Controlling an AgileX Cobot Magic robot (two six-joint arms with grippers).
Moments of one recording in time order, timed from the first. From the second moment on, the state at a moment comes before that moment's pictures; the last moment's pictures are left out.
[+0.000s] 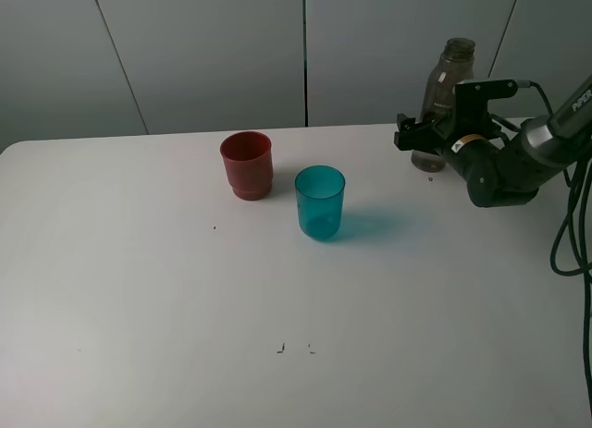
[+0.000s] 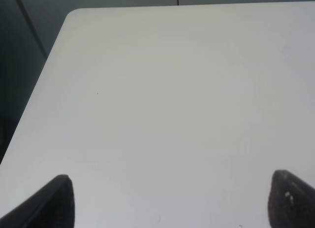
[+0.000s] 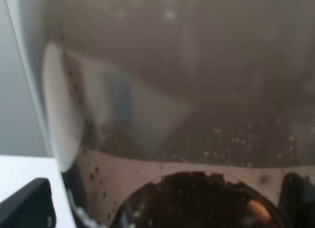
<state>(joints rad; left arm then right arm) 0.03 0.00 -0.51 0.10 1.09 -0.04 0.14 2.31 -1.00 0.04 -1.01 -0.02</state>
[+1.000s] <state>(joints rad) 0.03 0.00 -0.51 0.10 1.09 -0.05 0.13 2.28 -1.00 -0.07 -1.01 -0.04</state>
